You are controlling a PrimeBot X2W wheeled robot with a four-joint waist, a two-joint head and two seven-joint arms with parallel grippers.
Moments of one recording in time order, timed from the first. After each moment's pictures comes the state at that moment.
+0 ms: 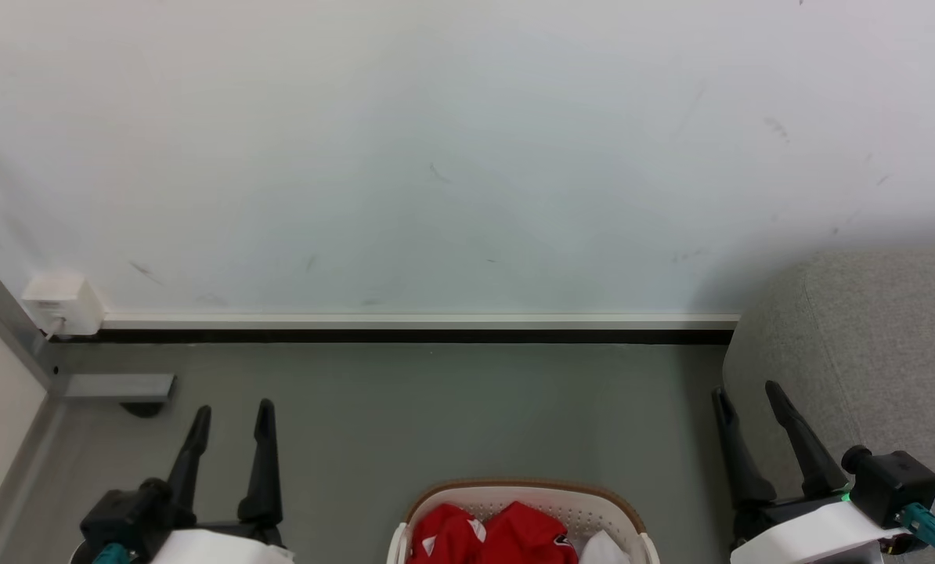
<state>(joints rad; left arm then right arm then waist) -0.04 0.06 0.00 0.08 -0.25 -0.03 -0.21 -0.15 -0.12 0.21 0.25 0.47 0.13 -0.21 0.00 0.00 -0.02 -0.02</state>
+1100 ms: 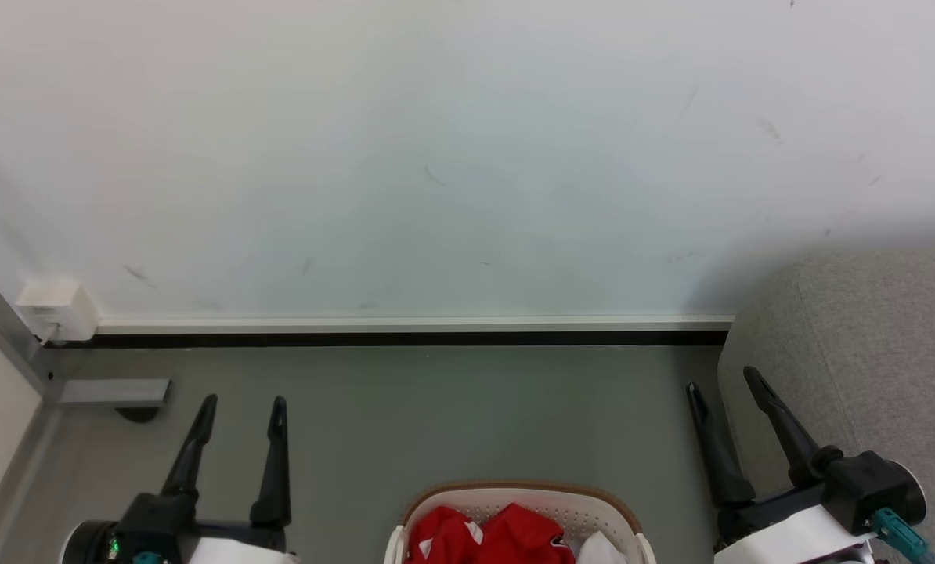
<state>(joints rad) -0.03 0.06 -0.01 0.06 -0.02 -0.02 -0.26 -0.17 -0.12 0.24 0.23 0.29 0.13 -0.26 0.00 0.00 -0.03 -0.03</state>
